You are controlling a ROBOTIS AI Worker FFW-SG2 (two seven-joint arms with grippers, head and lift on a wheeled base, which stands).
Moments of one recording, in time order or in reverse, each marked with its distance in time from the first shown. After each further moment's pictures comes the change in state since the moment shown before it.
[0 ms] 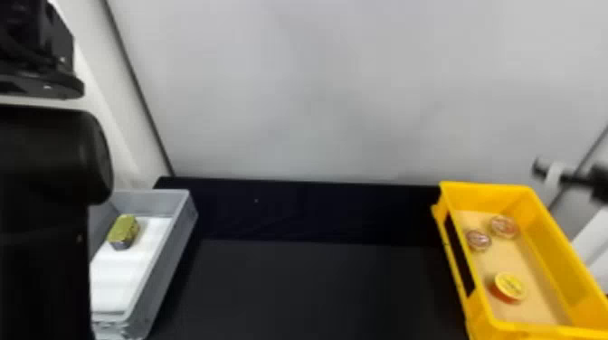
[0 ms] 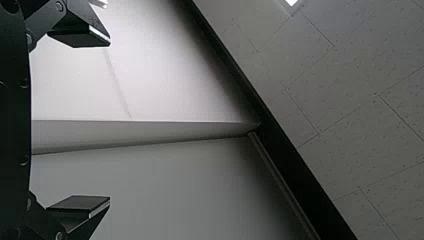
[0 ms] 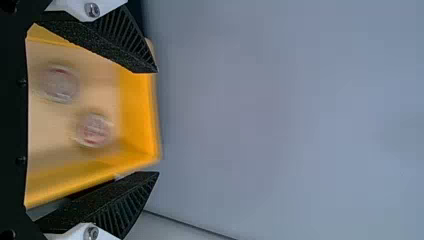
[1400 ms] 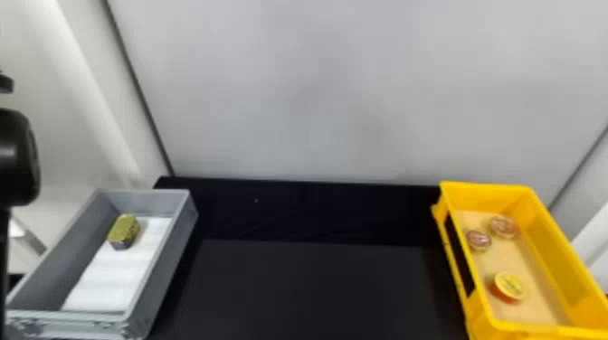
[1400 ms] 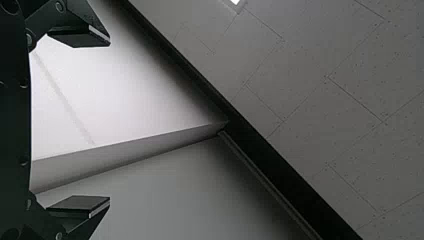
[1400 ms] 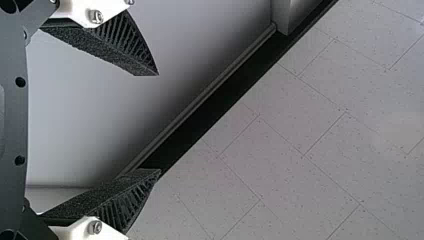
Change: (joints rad) left arm 0.019 0.222 0.060 -0.008 -0.017 -0.033 0.025; right arm -0.392 -0.124 0.472 -0.598 0.640 -0.658 -0.403
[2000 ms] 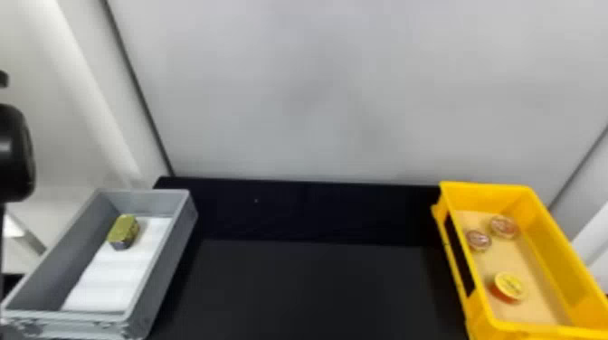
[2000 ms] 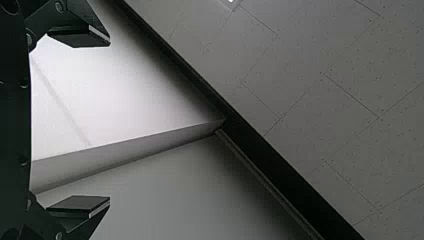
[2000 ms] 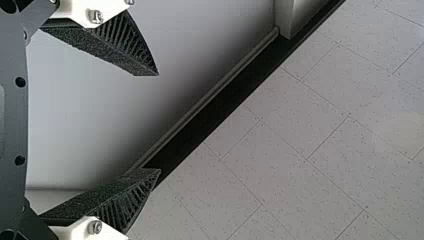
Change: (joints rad) left arm -0.013 0.019 -0.006 0.000 0.000 0.011 -0.003; right arm -0.004 0.001 0.008 0.007 0.002 0.011 0.008
